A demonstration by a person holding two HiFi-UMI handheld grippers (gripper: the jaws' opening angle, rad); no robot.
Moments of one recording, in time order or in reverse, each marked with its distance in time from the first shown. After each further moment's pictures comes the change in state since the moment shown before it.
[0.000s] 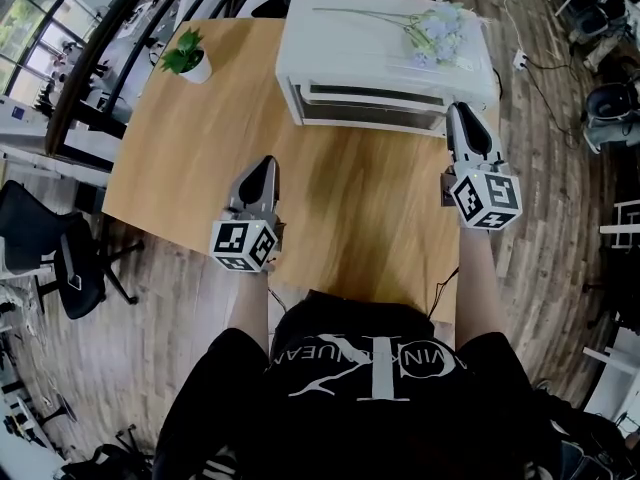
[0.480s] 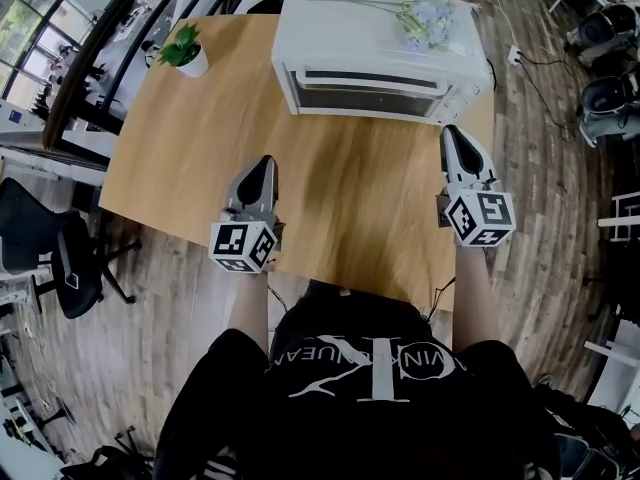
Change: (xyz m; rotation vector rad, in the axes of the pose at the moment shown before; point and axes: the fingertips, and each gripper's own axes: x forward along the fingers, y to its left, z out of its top) left arm -0.025 -0.019 -0.003 0.017 -0.023 -0.006; right arm -0.058 0.024 -0.033 0.006 0.099 0.026
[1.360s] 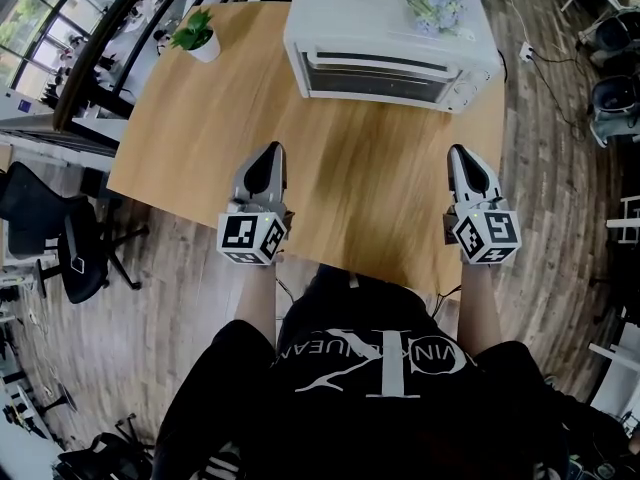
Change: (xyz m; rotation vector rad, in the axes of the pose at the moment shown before) left arm -0.021 -0.013 0.013 0.068 -0.039 0.027; right arm -0.051 0.023 -0.035 0.052 0.046 0.037
